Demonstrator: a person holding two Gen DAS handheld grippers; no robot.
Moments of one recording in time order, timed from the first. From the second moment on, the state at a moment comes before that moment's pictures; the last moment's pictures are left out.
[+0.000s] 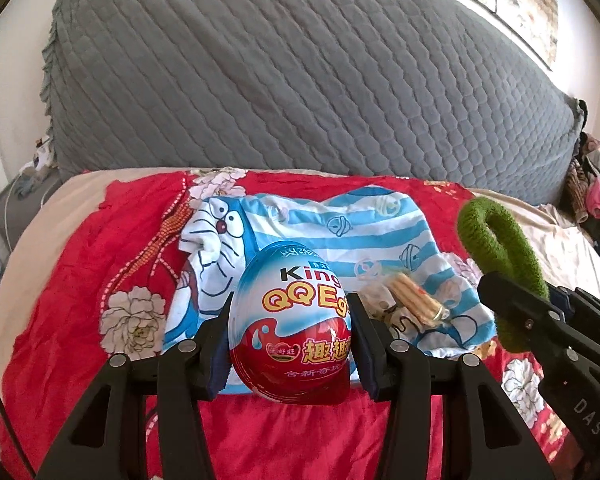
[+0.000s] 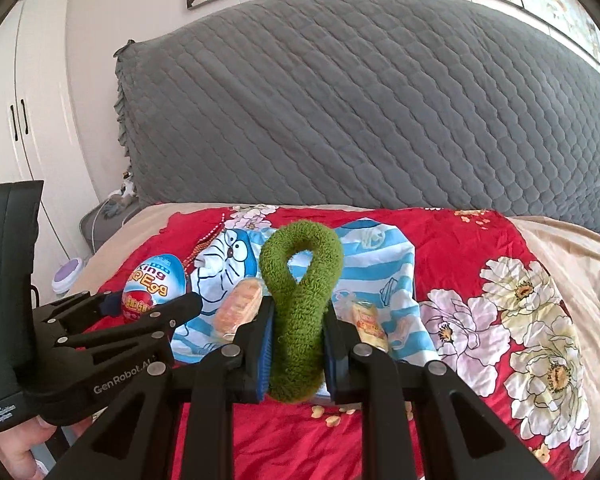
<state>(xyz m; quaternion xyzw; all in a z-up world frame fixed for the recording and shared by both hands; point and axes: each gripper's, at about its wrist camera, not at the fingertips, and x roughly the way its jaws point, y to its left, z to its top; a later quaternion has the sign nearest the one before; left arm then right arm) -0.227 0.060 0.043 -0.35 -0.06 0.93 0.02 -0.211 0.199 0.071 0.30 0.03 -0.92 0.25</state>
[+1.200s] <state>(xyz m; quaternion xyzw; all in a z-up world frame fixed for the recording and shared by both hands) -0.294 0.067 0.004 -0.34 -0.04 0.94 0.02 -0.267 0.181 0.025 0.28 0.02 -0.92 0.26</state>
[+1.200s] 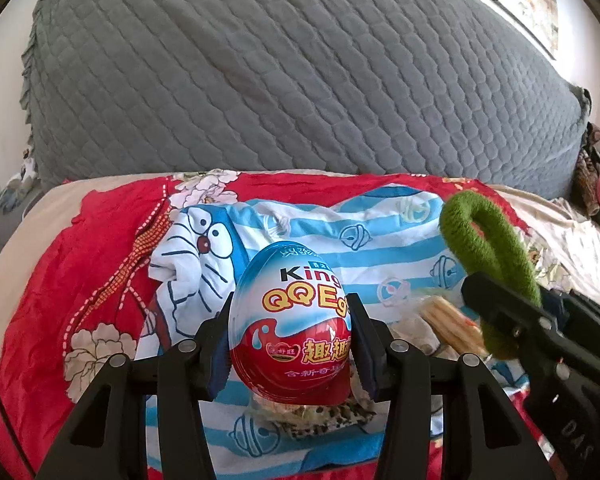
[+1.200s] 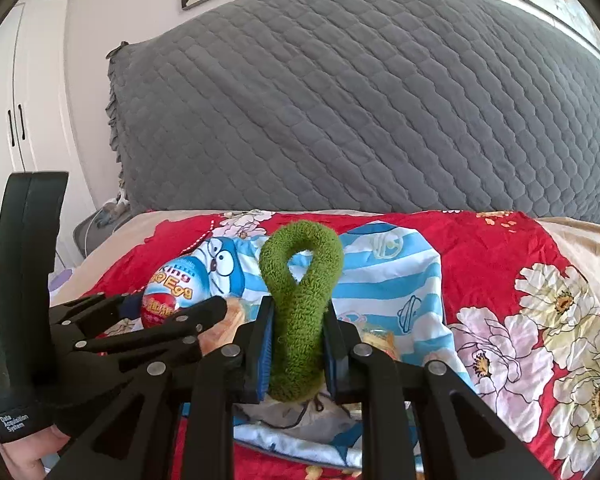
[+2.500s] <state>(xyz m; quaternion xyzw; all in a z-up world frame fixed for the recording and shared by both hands) -0.343 0.082 -0.041 -0.37 -0.03 0.93 0.02 -0.328 0.179 -0.036 0.33 0.04 -0.92 0.23</state>
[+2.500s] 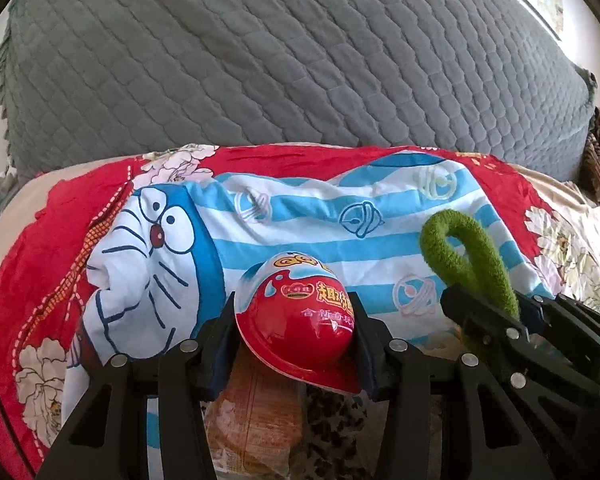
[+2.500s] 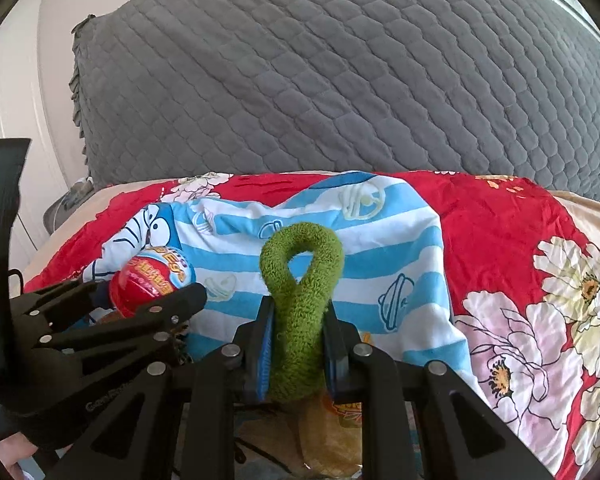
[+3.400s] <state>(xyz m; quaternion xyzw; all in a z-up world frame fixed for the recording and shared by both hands) -0.349 0.084 -0.044 -0.38 -0.03 0.92 0.02 -0.327 0.176 -0.043 0.34 0.05 -0.91 0.23</state>
